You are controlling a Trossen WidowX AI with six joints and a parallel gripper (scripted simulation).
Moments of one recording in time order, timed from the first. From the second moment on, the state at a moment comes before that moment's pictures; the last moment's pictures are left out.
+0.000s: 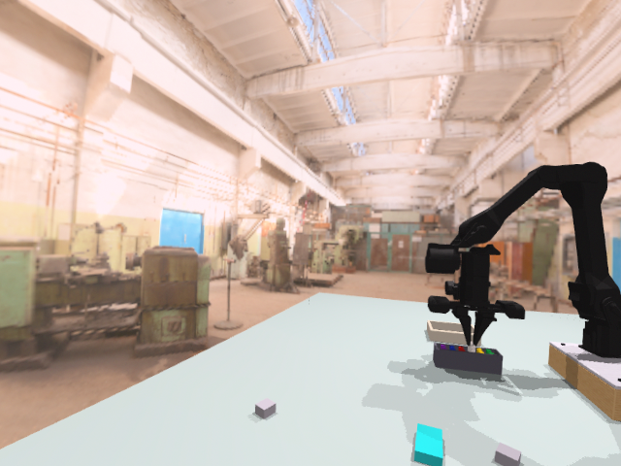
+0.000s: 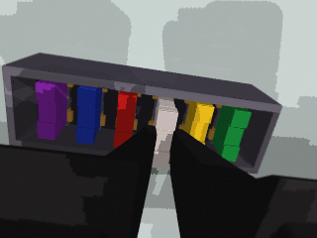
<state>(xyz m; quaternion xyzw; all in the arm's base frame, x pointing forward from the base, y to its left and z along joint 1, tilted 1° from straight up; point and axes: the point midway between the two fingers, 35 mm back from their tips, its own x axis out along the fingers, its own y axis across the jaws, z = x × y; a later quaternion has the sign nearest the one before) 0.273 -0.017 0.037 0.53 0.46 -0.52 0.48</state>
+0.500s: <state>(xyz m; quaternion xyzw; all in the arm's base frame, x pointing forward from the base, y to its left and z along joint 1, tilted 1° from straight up) 0.273 -0.017 0.045 0.53 0.46 -0.52 0.48</state>
